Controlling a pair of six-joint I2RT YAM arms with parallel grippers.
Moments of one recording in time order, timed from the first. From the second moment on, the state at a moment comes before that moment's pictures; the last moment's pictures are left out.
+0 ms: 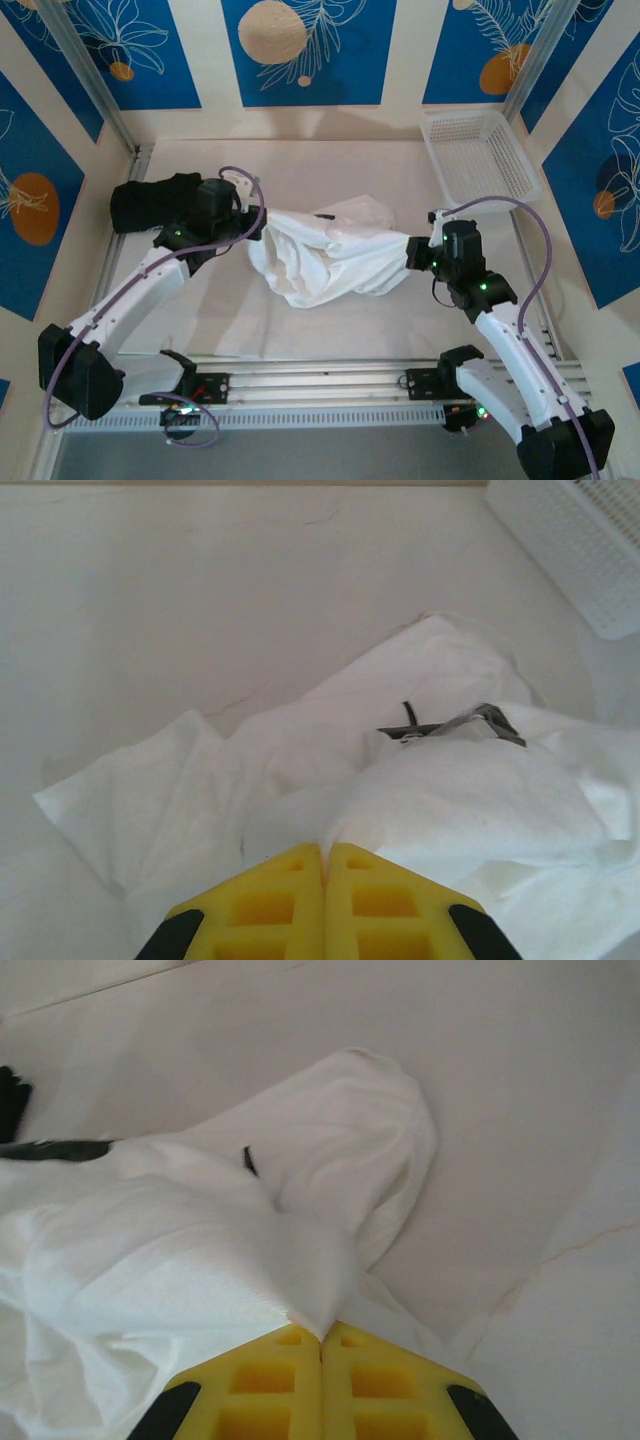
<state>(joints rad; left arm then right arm) -0.47 1.22 1.04 -0.43 0.06 -0.27 0.24 0.79 0.68 -0.51 -0.06 0.37</state>
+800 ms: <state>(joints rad) -0.43 1.19 1.00 -0.33 0.40 -0.41 0.67 0.96 0.71 -0.39 0.08 0.09</state>
